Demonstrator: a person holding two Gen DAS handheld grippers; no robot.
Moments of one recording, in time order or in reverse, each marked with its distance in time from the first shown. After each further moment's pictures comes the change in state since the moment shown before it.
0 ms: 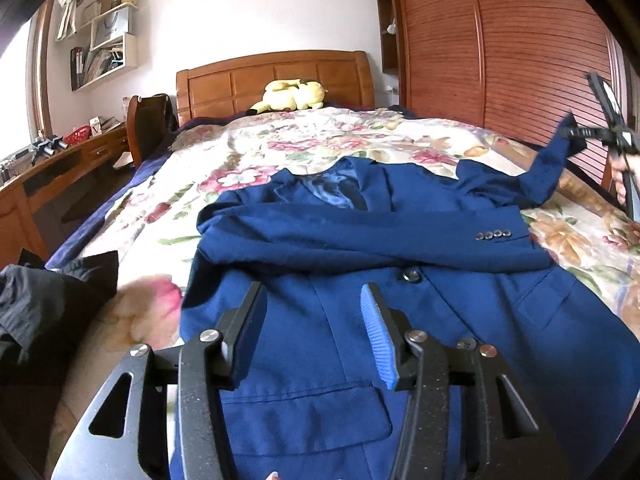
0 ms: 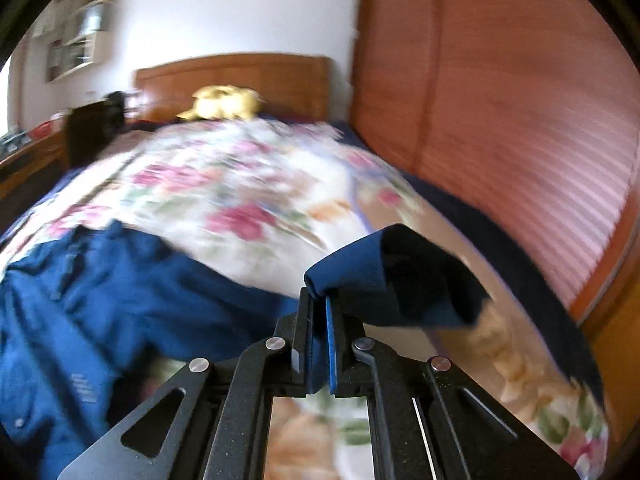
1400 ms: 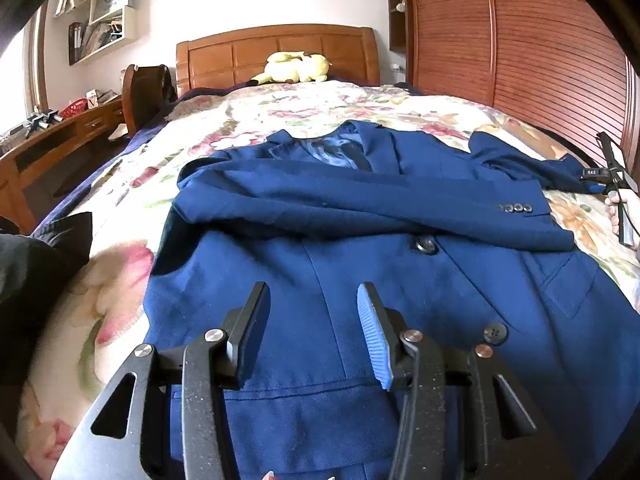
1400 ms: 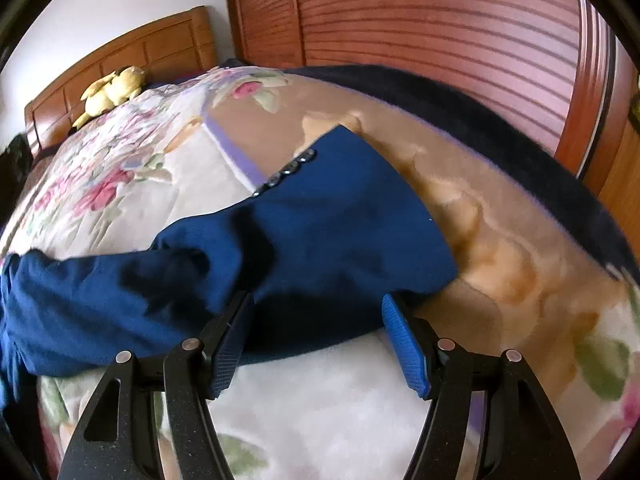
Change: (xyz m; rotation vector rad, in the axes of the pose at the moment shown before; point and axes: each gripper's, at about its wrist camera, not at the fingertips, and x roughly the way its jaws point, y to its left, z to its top) left arm 0.048 -0.004 -0.023 -0.037 0.087 -0.002; right arm 0.144 -0.142 -0.089 0.414 0.273 -0.194
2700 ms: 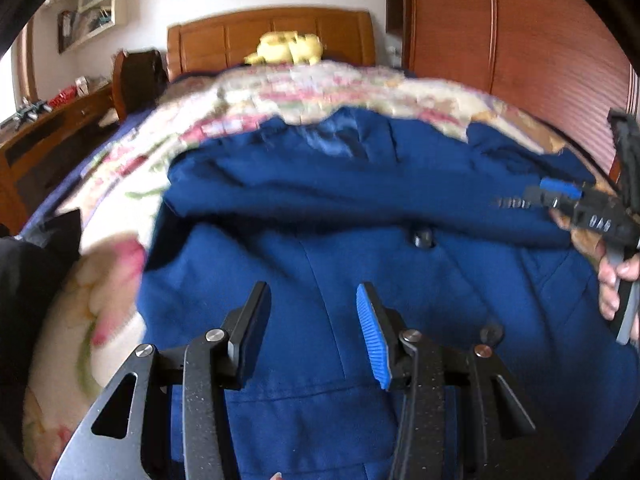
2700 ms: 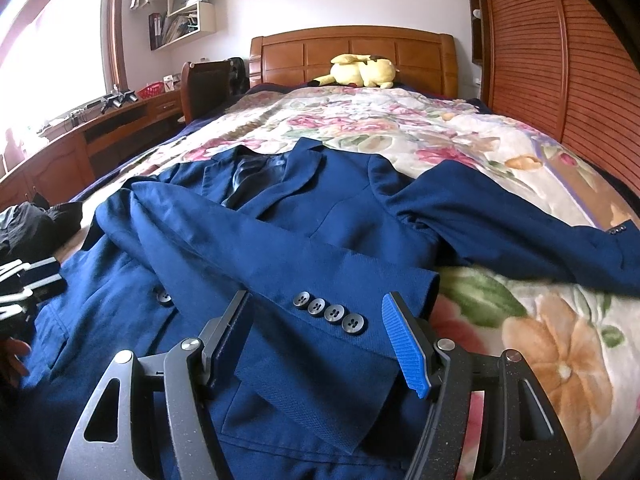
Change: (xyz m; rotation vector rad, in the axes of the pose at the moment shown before) left arm 0.017 0.001 0.008 0.001 0.113 -0.044; right arm -0.138 0.256 -0.173 -0.508 -0.122 0.517
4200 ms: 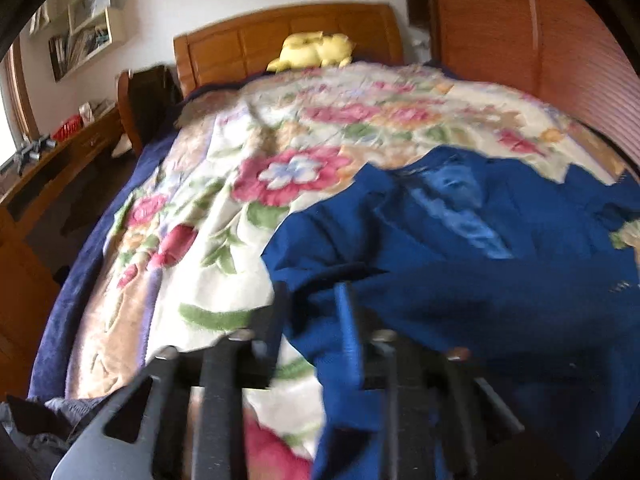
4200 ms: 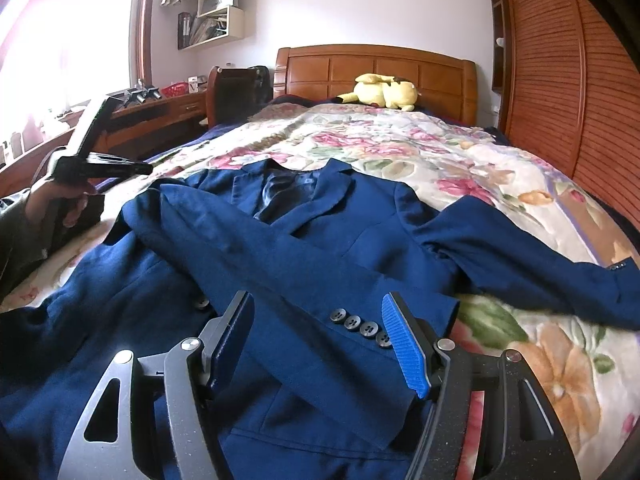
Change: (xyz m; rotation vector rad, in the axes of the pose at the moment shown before) left arm 0.056 0.122 0.133 0.080 -0.041 0.097; right arm -0.023 0.048 -0.008 -0.062 -0.052 -0.018
